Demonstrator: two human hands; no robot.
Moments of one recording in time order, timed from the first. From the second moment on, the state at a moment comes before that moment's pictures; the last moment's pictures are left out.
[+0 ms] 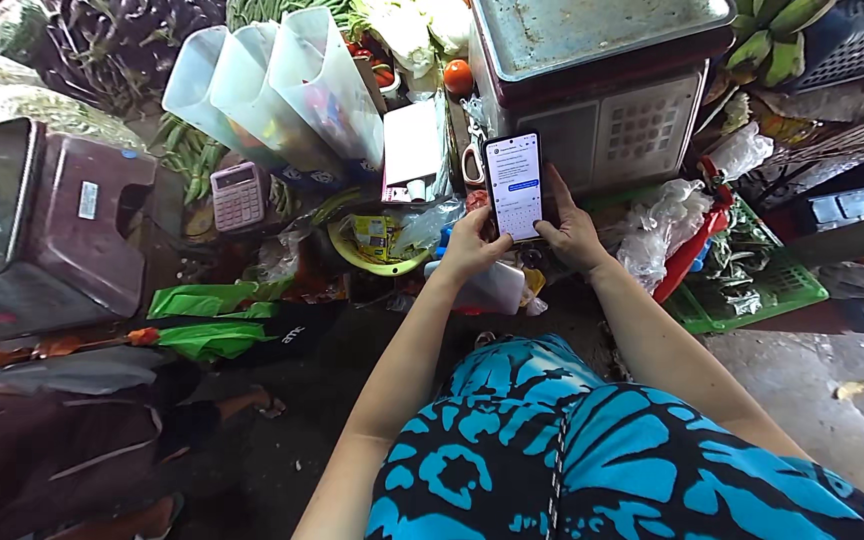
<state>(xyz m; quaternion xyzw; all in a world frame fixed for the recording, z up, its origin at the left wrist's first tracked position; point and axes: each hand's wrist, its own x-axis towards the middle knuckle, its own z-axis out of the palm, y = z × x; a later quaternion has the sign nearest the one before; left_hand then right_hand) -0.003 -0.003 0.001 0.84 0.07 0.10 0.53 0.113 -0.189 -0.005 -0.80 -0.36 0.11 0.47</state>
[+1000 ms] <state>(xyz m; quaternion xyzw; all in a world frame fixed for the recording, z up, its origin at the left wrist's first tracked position) -0.002 -0.003 0.001 0.84 0.07 0.11 0.53 0.112 -0.188 -0.005 -0.80 -0.36 0.12 0.47</state>
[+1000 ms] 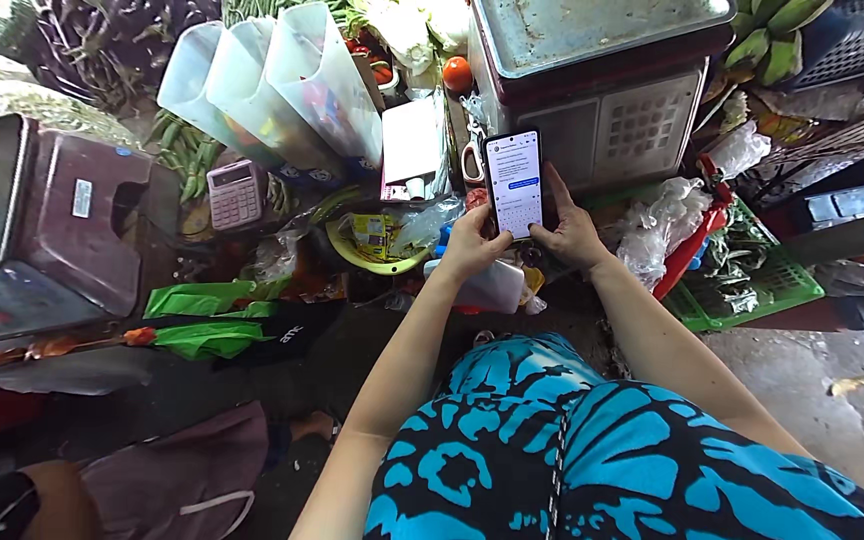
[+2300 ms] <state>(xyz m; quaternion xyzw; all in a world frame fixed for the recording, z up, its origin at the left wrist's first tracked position) -0.003 -0.005 0.011 0.84 0.12 0.10 0.52 0.116 -0.201 0.007 -0.69 -0.35 0.26 0.57</state>
